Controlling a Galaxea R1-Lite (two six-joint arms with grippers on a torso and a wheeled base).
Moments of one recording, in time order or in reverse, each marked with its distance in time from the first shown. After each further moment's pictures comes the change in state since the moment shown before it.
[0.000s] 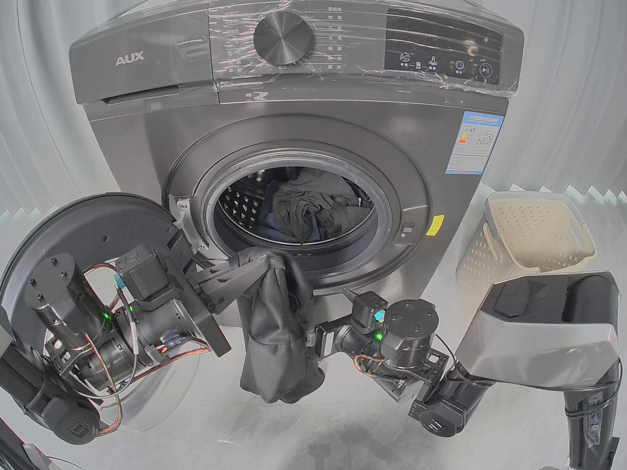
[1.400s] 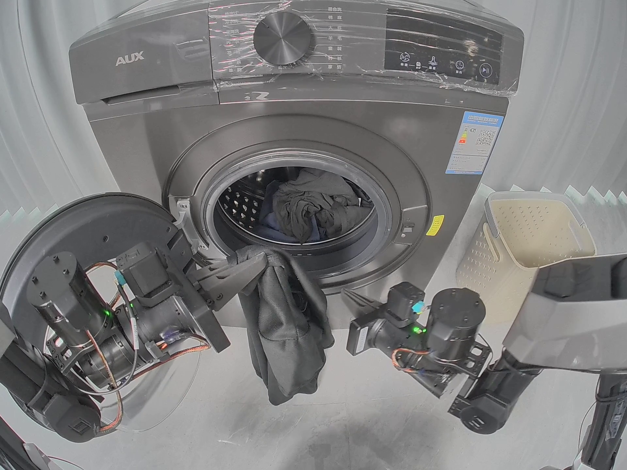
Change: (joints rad) left arm 0.013 0.009 -0.007 0.000 0.000 -0.022; right arm -0.041 -0.142 0.170 -0.040 0.055 -0.018
